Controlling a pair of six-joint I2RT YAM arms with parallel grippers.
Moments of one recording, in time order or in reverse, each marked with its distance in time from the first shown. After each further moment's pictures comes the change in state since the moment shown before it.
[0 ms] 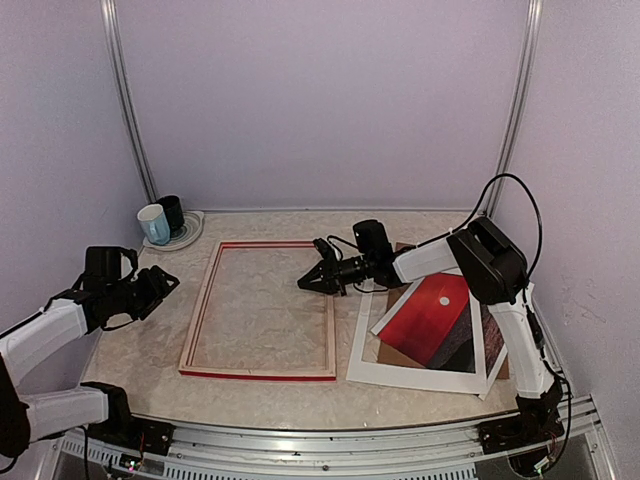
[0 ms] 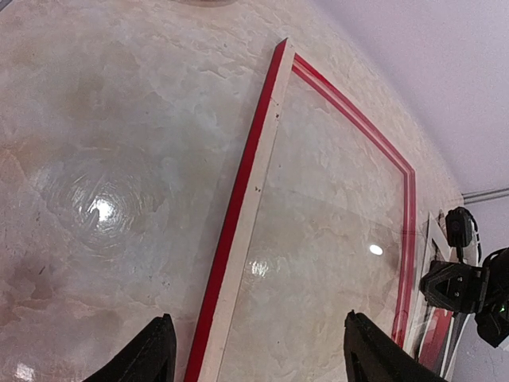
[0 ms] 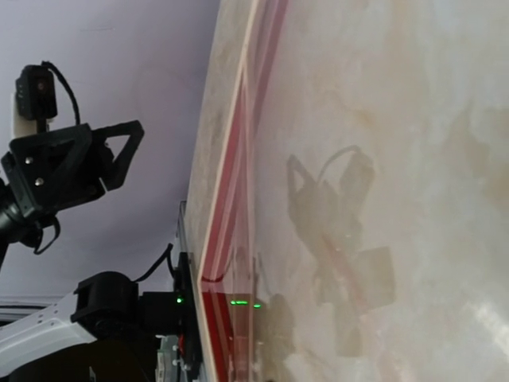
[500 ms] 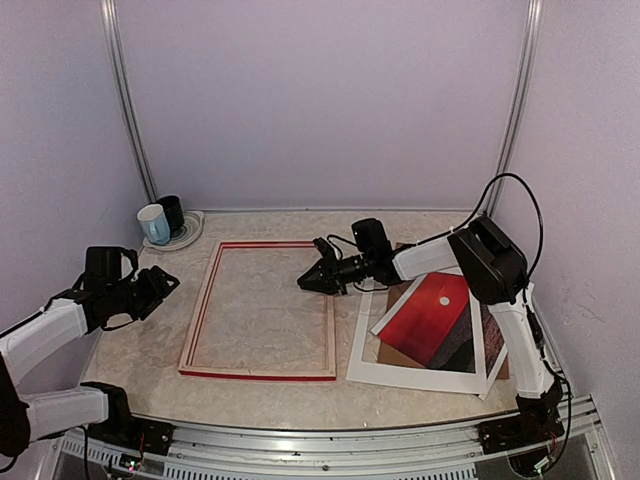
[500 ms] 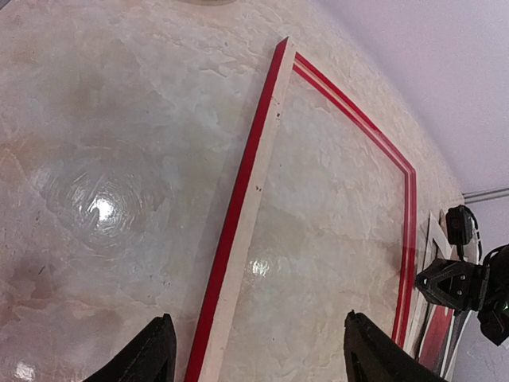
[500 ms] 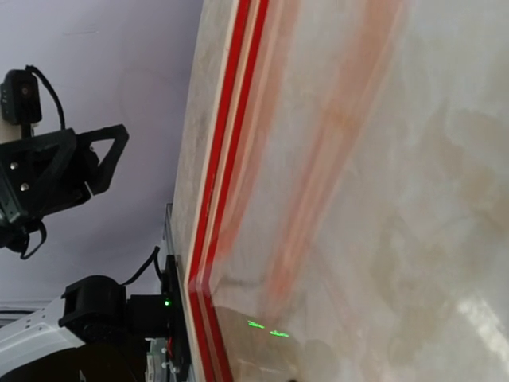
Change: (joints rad) left arm 0.000 0.003 0.000 0.000 0.001 0.000; right arm -0.007 0.000 0.020 -0.073 0.019 -0.043
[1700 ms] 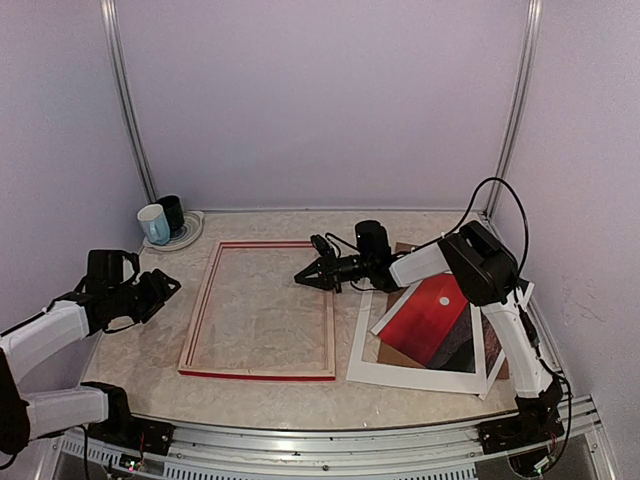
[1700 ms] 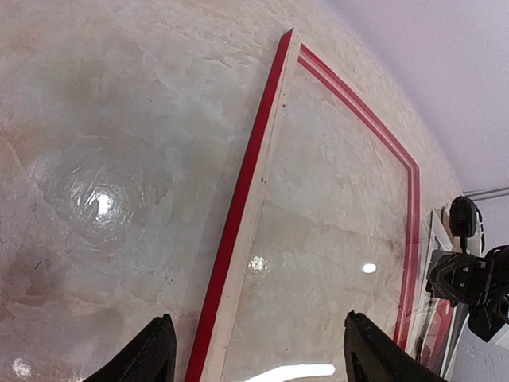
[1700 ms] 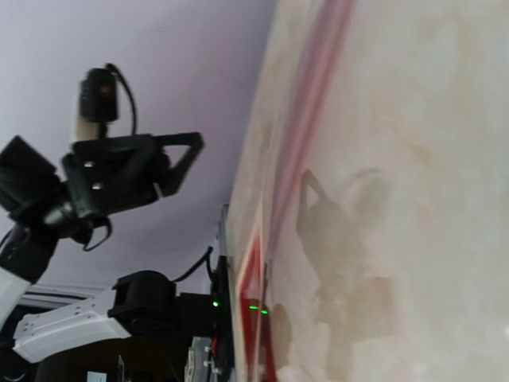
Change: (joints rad) left arm -0.001 0.011 -0.024 0.027 0.007 -0.009; right arm 0.000 0.072 0.022 0.305 -0.084 0.193
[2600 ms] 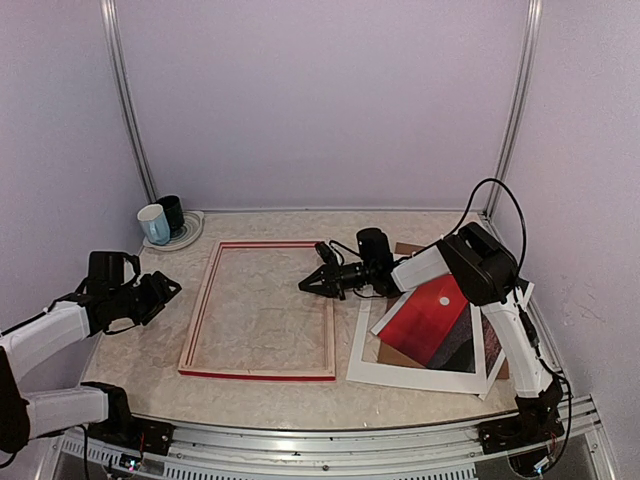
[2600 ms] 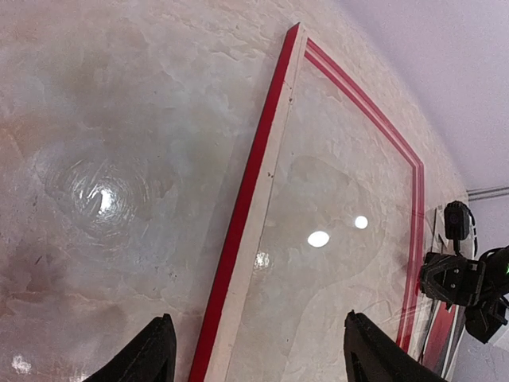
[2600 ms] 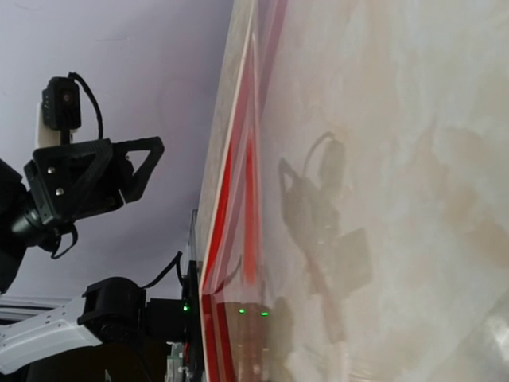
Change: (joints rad) left arm 0.000 0.006 -0.010 0.002 0.000 0.000; right arm -0.013 0.013 -0.051 -0.029 0.040 -0.054
